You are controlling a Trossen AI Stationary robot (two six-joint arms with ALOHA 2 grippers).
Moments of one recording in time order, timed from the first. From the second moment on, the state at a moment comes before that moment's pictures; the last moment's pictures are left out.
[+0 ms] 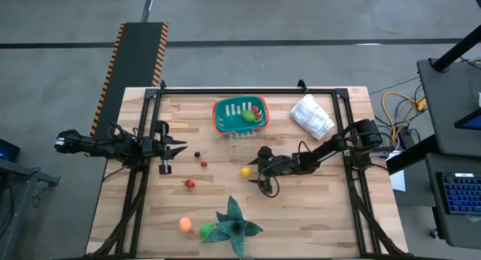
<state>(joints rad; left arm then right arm) -0.18 0.19 0.03 0.38 -0.24 0.29 0.16 1.89 0.66 0.72 0.15 0.02</state>
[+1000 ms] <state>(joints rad) -0.18 0.20 0.03 0.38 -0.24 0.29 0.16 1.98 0.75 0.71 0.16 0.00</state>
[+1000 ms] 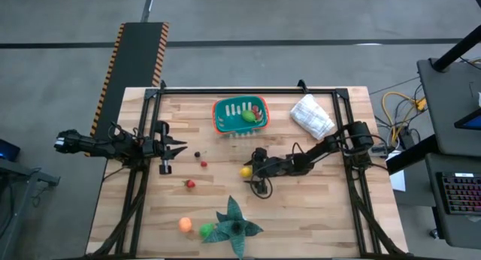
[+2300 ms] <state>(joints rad) -0.18 0.20 0.03 0.38 -0.24 0.29 0.16 1.96 0.74 0.71 0.19 -0.04</state>
